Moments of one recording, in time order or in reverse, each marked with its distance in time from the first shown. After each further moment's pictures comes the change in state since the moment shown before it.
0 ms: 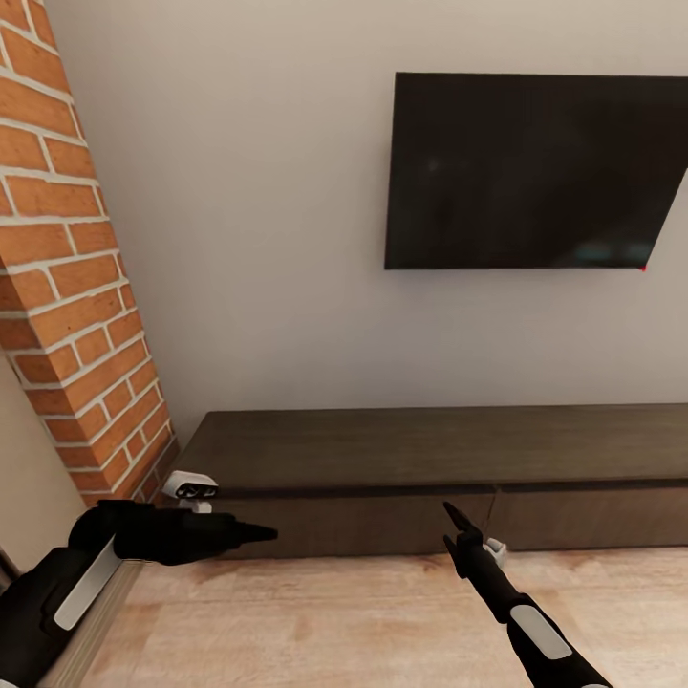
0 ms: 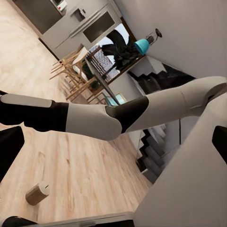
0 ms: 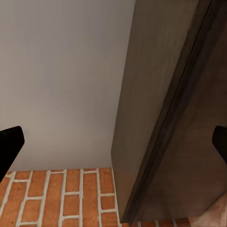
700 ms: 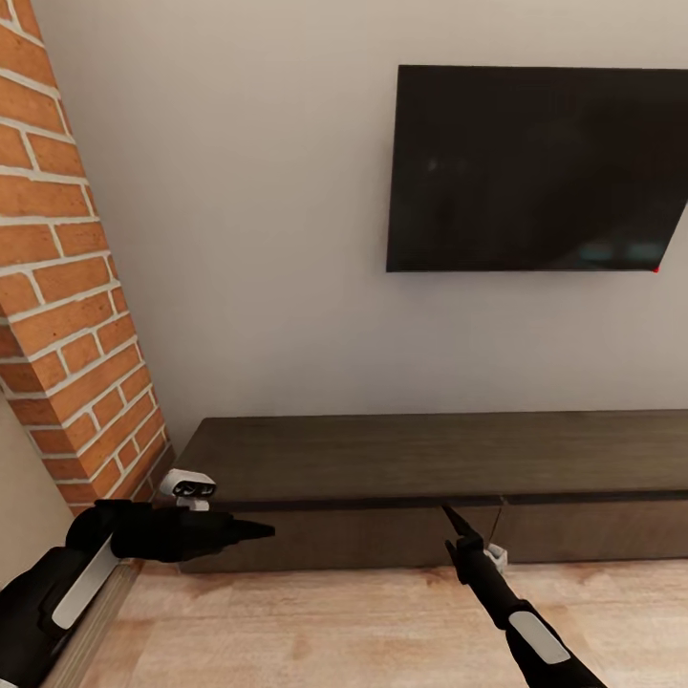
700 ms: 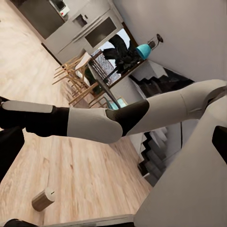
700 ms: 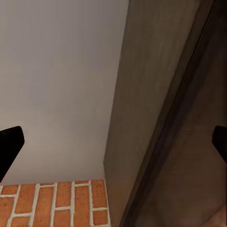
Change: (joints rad) left arm 0.000 0.002 0.013 0.008 0.005 -0.001 0.000; right arm 0.000 0.007 -0.001 0.032 0.001 -0.045 -0.005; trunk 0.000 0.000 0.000
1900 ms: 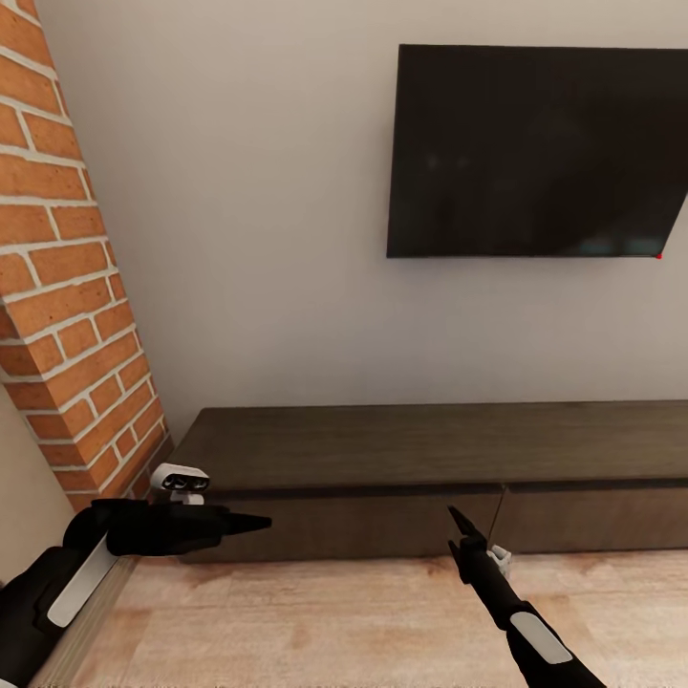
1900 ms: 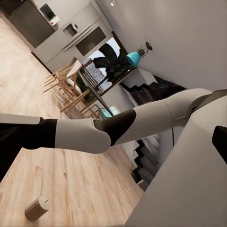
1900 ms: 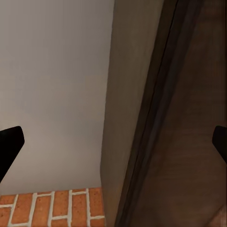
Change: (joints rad) left arm 0.000 0.004 0.007 0.002 0.072 0.000 0.000; right arm 0.000 -0.001 0.000 0.006 -0.050 -0.010 -0.002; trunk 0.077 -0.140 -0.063
